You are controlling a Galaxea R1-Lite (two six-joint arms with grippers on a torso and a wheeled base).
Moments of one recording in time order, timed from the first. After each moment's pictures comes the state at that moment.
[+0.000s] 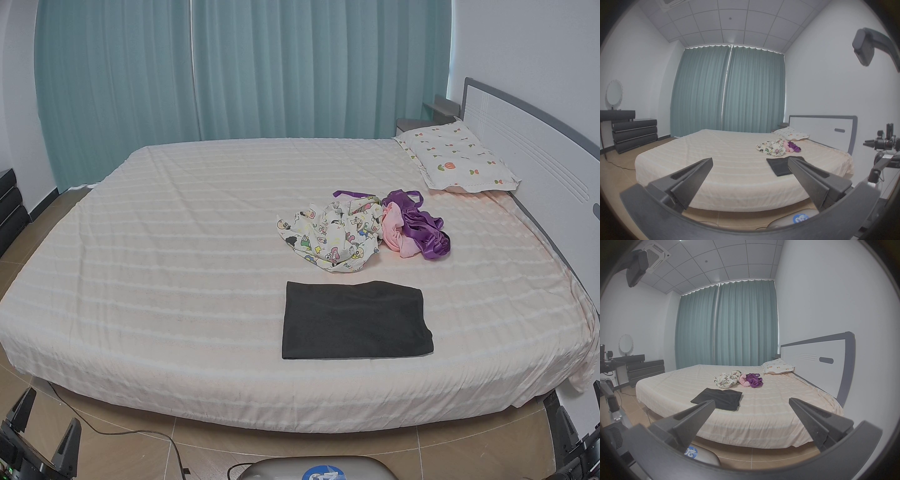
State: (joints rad) left arm 0.09 0.10 -0.02 -0.12 -0.19 -0.05; right arm 0.00 0.01 -0.02 0.00 0.00 -0.03
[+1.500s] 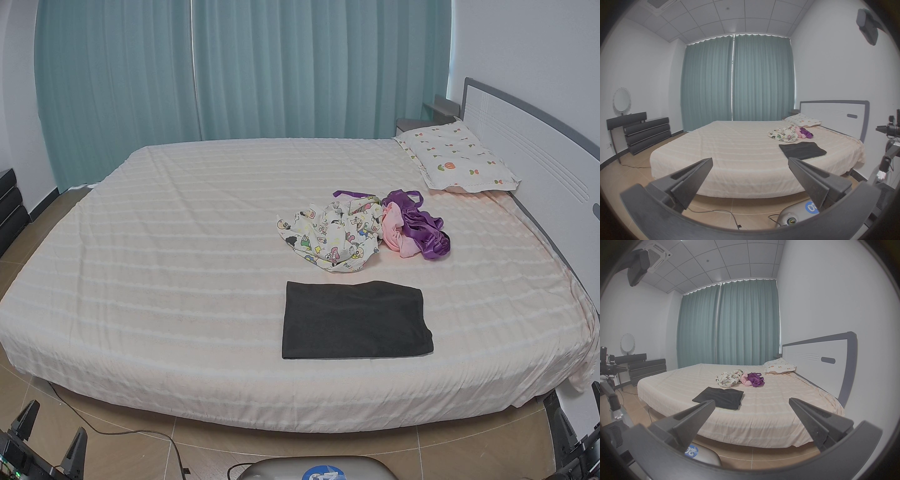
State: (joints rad) left arm -0.01 0.06 -0.02 0.00 -0.05 0.00; right arm 0.01 0.02 -0.02 0.00 0.01 -0.03
